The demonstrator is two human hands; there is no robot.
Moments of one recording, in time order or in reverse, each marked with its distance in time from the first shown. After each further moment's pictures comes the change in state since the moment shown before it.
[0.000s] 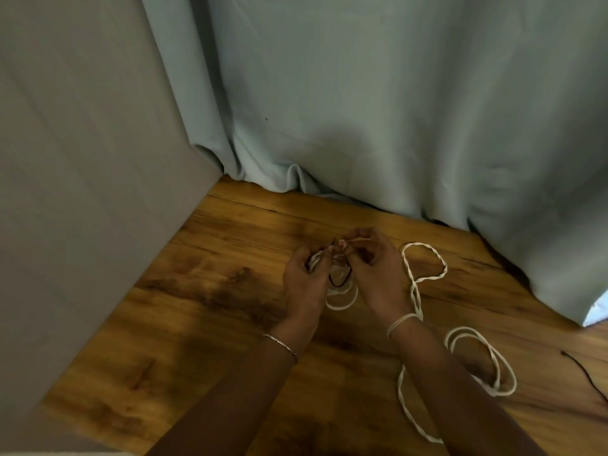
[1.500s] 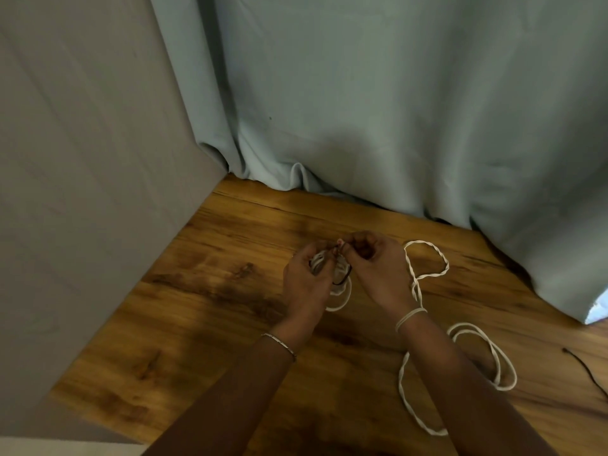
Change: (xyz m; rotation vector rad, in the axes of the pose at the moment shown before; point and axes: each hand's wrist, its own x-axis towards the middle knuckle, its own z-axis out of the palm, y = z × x) left_hand -0.005 -0.005 -0.011 0.201 -0.030 0.135; right_hand -0.001 -0.002 -0.007 -0.175 -0.052 -0.084
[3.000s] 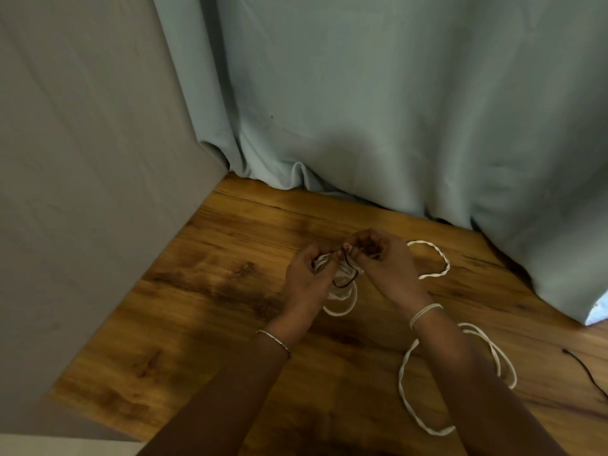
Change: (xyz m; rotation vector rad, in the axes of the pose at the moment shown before) left_hand 0.003 0.003 -0.003 -0.083 -0.132 -0.045; right_hand 0.009 0.010 -0.014 -0.056 -0.156 -0.037
